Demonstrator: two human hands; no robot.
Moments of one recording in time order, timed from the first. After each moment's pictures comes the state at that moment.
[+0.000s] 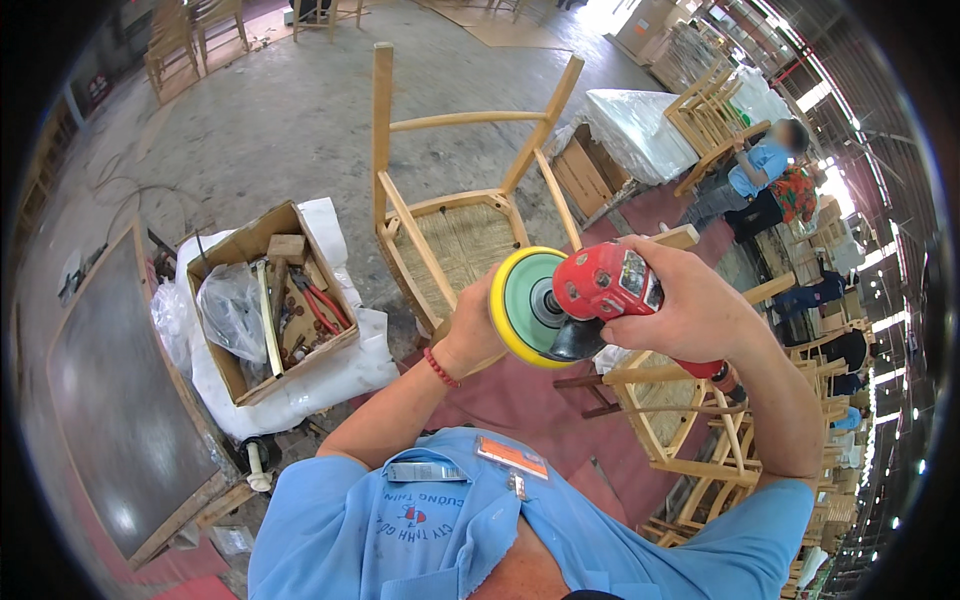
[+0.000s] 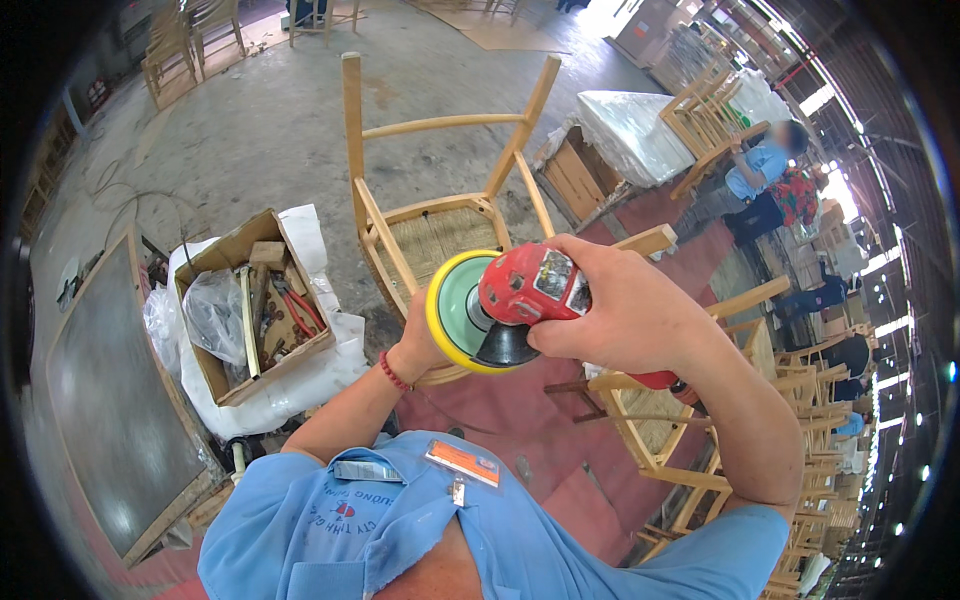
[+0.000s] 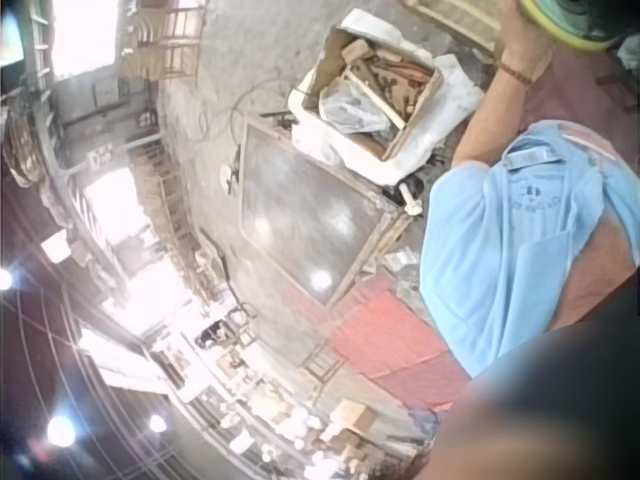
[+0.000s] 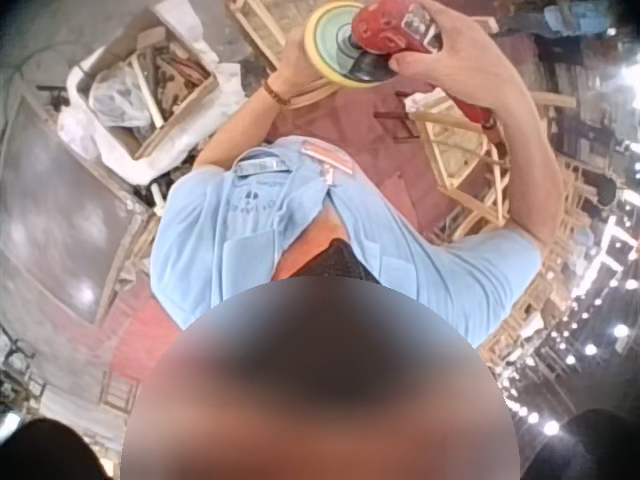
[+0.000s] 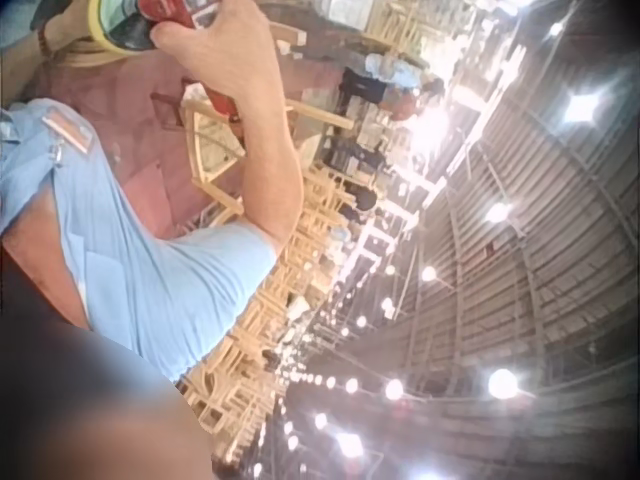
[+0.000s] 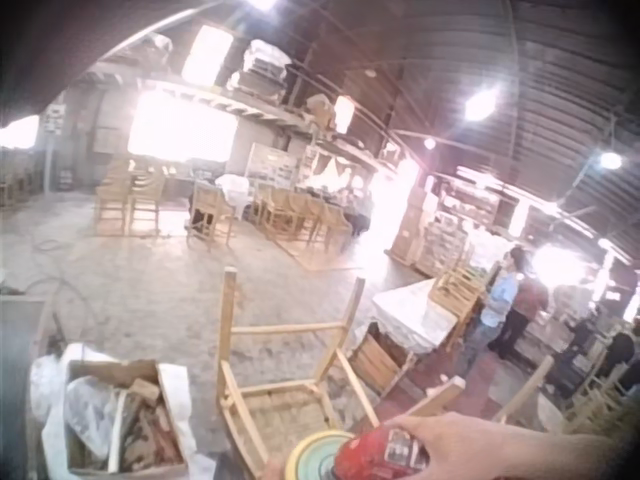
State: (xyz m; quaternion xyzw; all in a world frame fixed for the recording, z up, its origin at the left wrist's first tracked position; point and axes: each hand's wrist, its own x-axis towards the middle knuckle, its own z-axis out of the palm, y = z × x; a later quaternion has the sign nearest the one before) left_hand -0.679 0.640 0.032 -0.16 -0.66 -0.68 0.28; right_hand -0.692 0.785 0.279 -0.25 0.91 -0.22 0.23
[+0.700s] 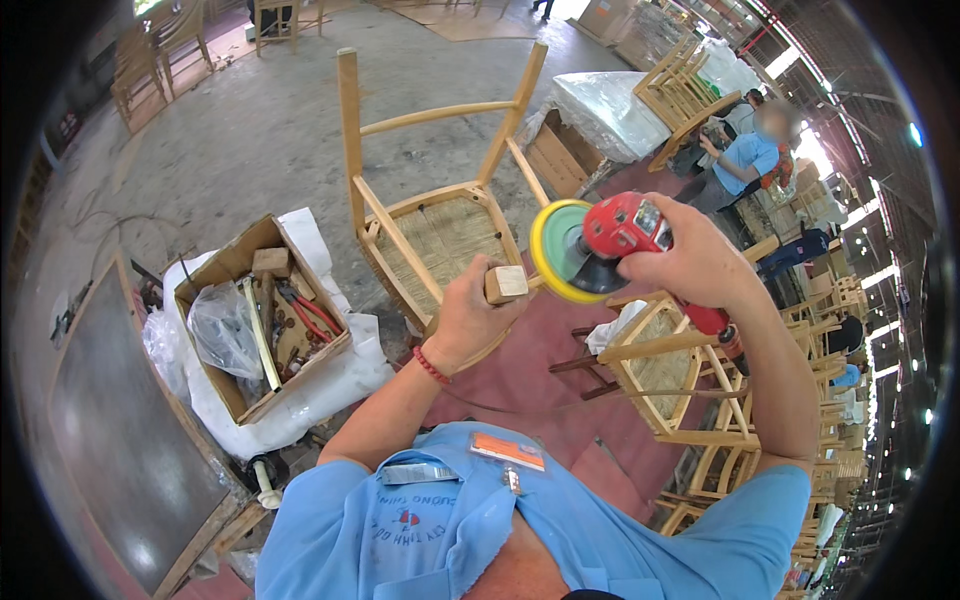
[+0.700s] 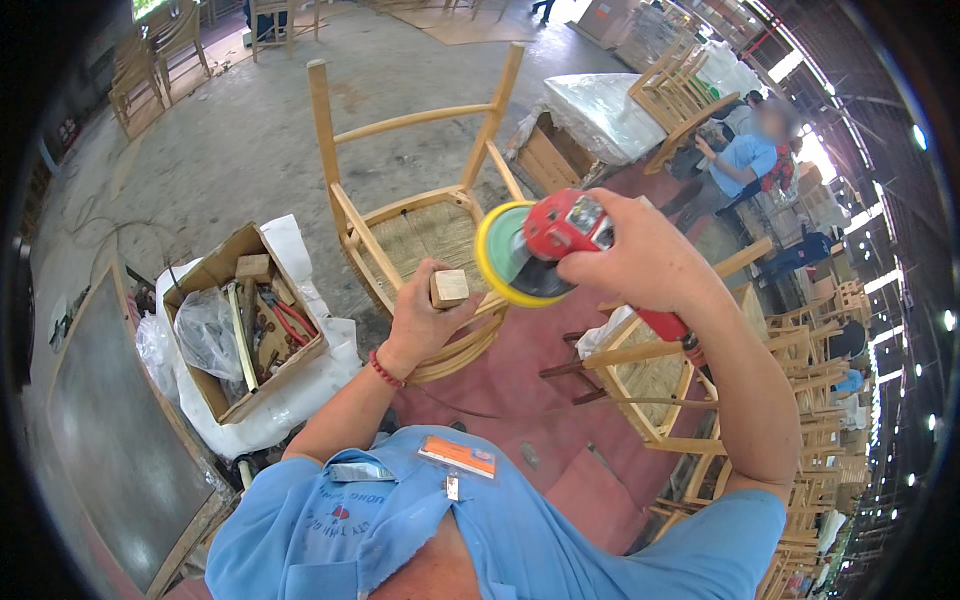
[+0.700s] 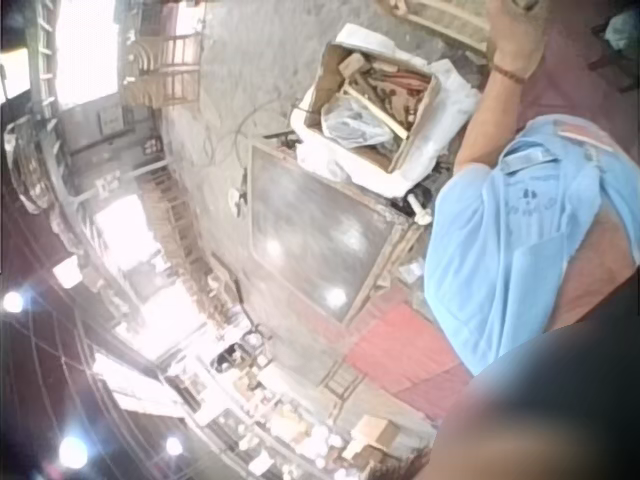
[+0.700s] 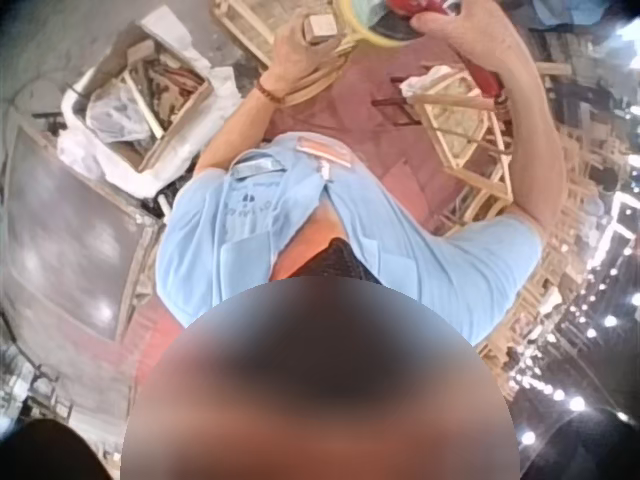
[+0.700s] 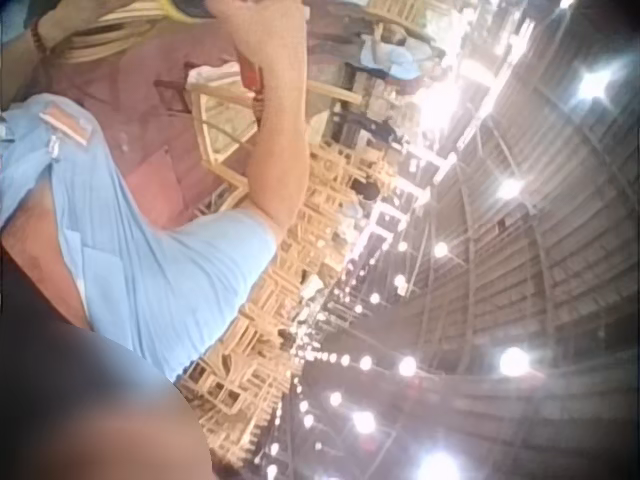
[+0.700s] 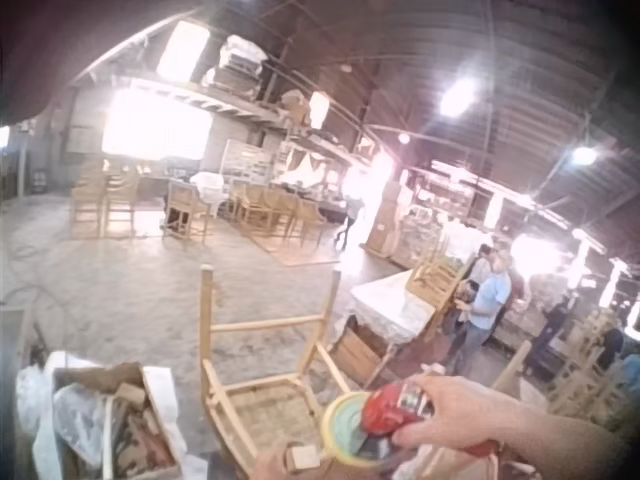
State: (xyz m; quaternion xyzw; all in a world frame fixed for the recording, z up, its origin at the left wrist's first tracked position) left_hand -0.669 0.638 0.043 -0.04 -0.74 -0.64 0.21; right_hand -0.701 0.802 0.281 -0.16 0.97 -0.16 0.12
